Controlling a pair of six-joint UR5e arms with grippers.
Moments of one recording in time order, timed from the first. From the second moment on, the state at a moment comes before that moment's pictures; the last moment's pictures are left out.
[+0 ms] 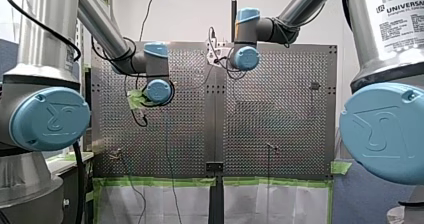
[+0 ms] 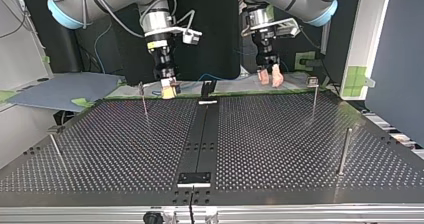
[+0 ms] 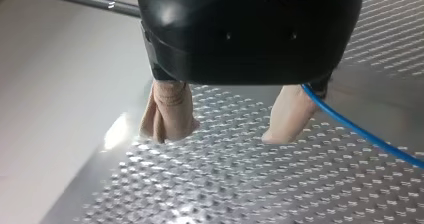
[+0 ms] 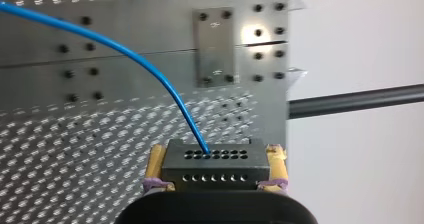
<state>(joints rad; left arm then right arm) -0.46 -1.64 -2.18 -2.31 -2.20 -2.00 2.32 -1.35 1.70 -0.55 1.75 1.60</state>
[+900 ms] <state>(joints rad) -0.29 -1.42 -1.96 -2.53 -2.17 -2.05 2.33 -1.50 1.57 -0.41 1.68 1.61</state>
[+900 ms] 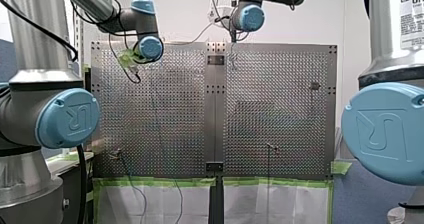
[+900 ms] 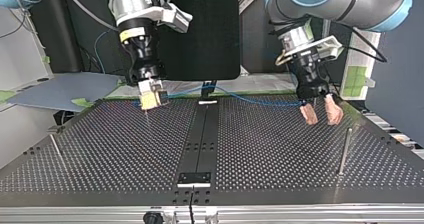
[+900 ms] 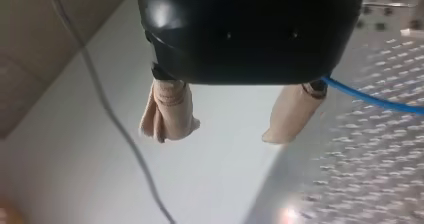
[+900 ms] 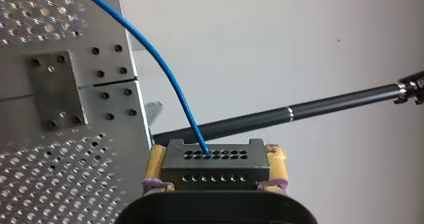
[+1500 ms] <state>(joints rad) -0.18 -1.25 -1.89 -2.70 -2.14 -2.03 2.33 -1.45 1.54 -0.45 1.64 1.62</state>
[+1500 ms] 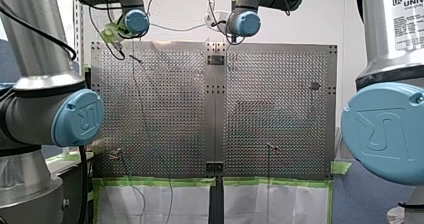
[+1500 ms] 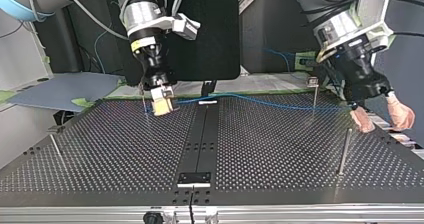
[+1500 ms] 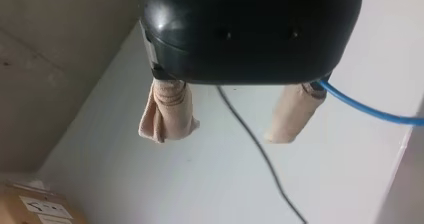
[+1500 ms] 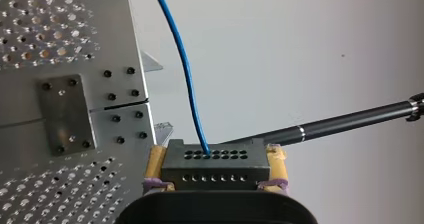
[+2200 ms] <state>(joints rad) 0.02 -1.35 -1.79 -2.90 -1.95 -2.11 2.37 -1.36 1.40 -0.49 1.58 1.69</state>
